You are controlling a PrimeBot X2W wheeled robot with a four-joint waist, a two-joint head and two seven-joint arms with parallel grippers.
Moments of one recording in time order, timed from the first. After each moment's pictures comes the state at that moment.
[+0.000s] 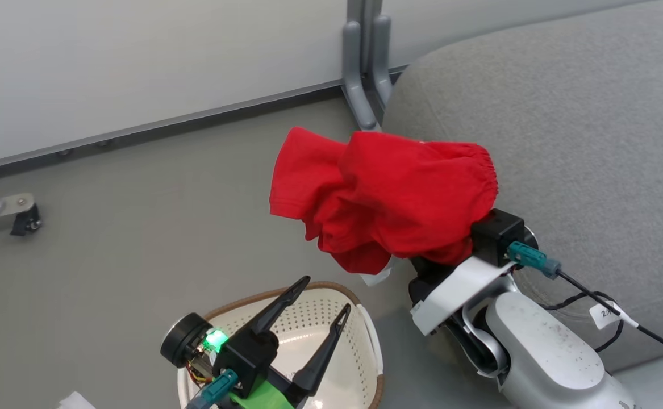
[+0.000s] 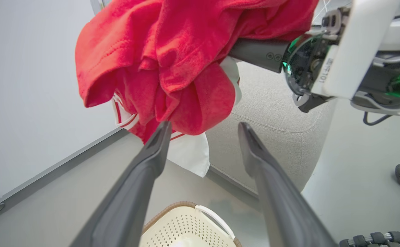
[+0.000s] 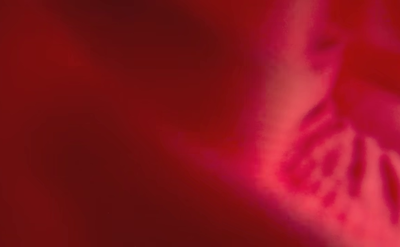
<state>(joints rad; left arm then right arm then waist) -0.18 0.38 -0.78 -0.06 -0.38 0.02 -0.12 -0.44 -0.18 0.60 0.33 0.50 0.13 -0.26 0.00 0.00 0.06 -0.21</state>
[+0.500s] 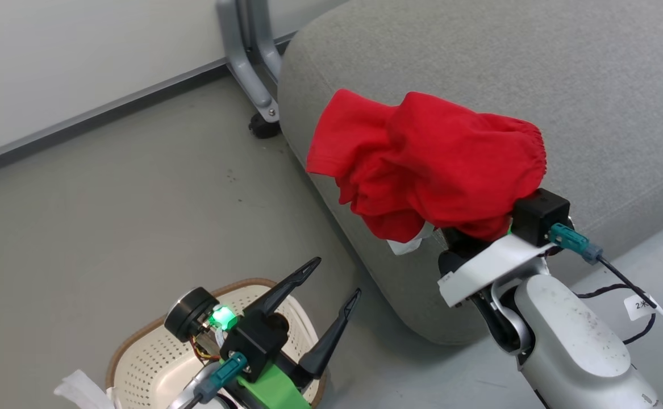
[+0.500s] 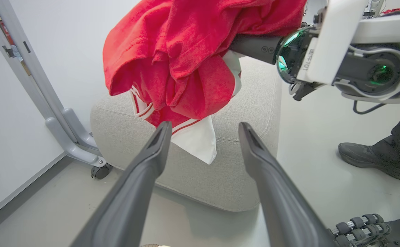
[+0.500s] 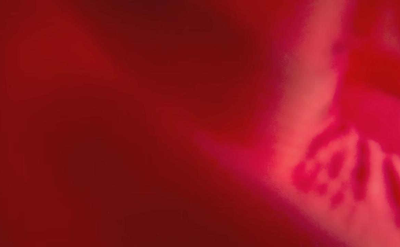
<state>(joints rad) -0.25 0.39 -0.80 -0.08 -0.36 0.00 -0.08 -0.43 -0.19 0.47 0.31 0.48 0.13 -0.26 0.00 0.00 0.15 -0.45</state>
